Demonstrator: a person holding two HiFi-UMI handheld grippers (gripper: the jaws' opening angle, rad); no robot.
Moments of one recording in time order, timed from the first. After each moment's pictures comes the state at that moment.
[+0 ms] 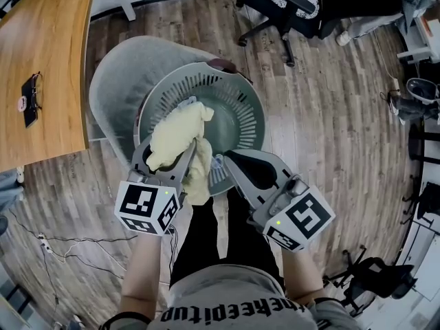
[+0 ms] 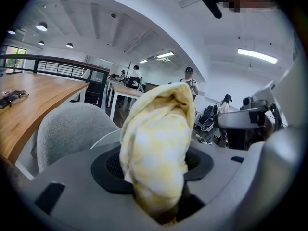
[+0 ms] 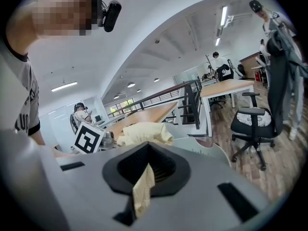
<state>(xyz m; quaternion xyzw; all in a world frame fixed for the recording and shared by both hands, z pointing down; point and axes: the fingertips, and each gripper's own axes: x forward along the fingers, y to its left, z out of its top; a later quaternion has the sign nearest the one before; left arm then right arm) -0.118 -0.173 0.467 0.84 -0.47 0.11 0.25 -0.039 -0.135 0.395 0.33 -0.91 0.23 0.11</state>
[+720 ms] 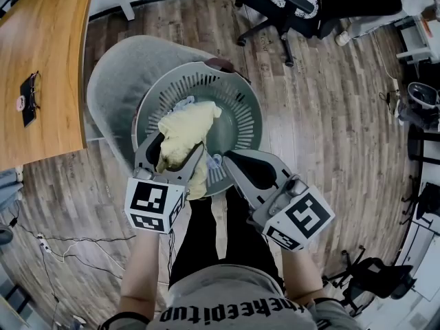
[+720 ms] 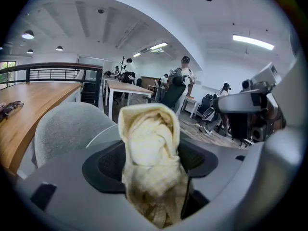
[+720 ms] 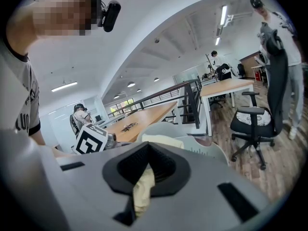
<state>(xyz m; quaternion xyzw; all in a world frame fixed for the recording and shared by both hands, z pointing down) -0.103 -0.167 0.484 0.84 -0.46 0.17 0.23 -0.034 -0.133 0.398 0.32 -0.91 0.23 0.11</state>
